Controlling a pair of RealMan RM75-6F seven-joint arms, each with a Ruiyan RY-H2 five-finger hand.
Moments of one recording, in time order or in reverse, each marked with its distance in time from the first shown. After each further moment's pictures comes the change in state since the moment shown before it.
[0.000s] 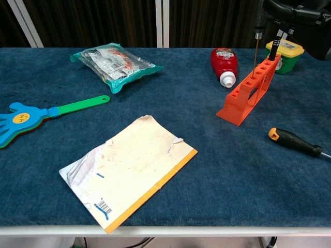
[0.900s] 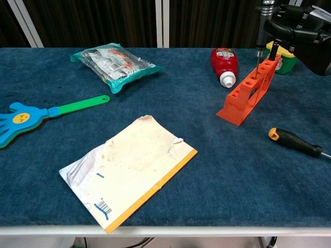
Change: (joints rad) left arm -0.007 -0.004 0.002 -0.002 -0.005 -0.016 0.011; right arm -0.007 -0.028 -0.042 0.086 0.007 -0.022 0.049
